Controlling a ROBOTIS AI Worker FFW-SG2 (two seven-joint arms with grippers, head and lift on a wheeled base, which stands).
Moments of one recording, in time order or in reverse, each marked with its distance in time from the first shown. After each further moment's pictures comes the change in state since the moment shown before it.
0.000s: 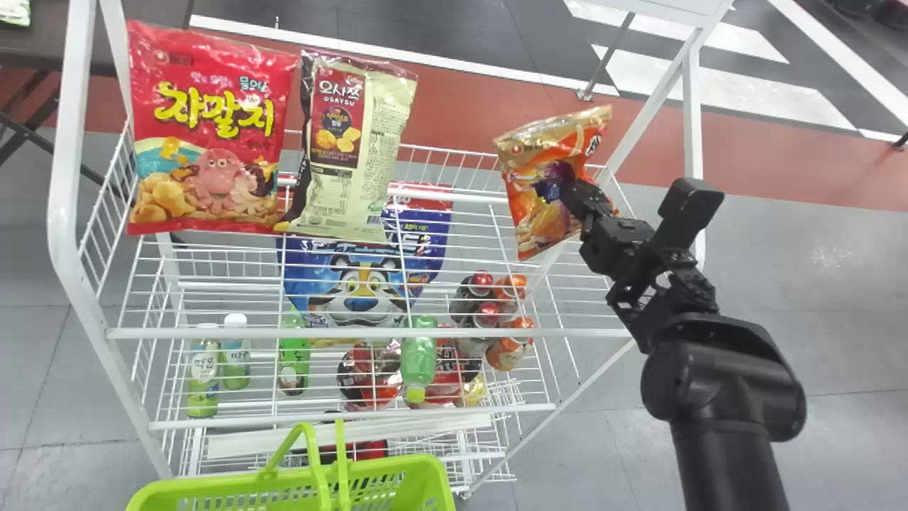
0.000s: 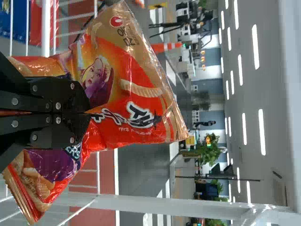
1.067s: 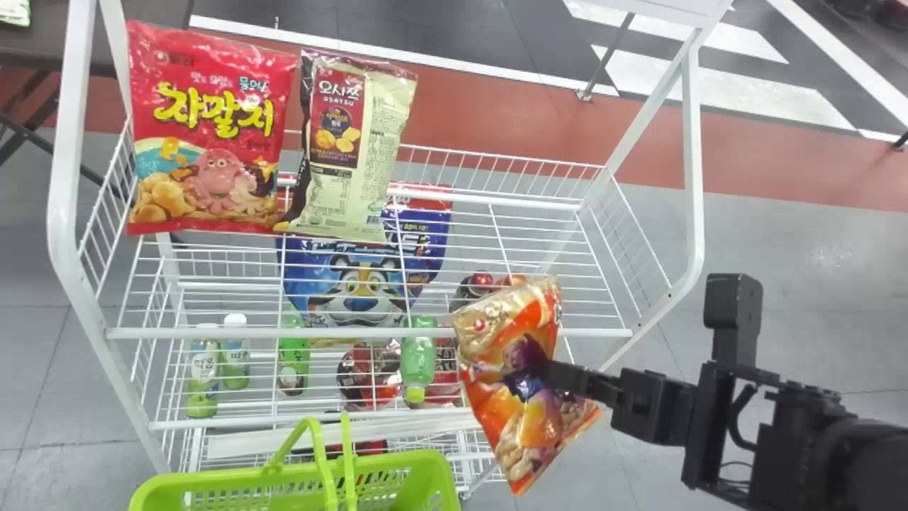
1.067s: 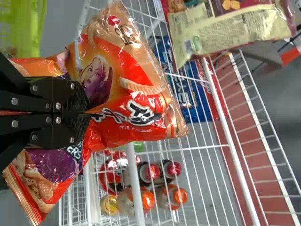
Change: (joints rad) left arm 0.002 0.000 -0.010 -0.024 -0.003 0.005 0.007; right arm 0.327 0.108 -0.278 -0.773 -0.351 1.251 -0.034
